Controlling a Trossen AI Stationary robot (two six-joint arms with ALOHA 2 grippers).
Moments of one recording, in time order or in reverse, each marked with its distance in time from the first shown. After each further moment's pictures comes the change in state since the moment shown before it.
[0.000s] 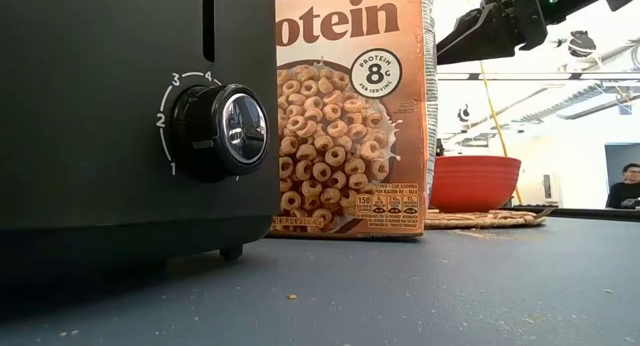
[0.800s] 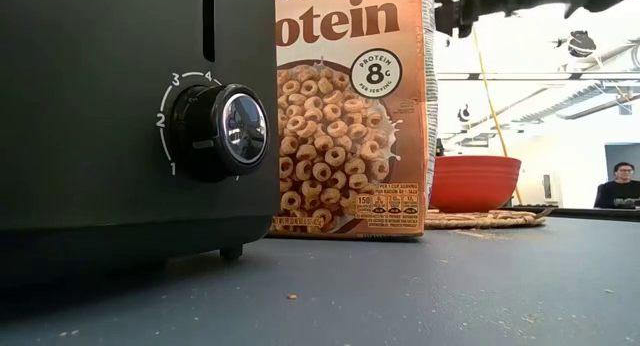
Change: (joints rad) left arm -0.182 -0.077 0.000 0.637 0.376 0.409; right arm -0.270 0.009 0.000 0.489 -0.177 0.196
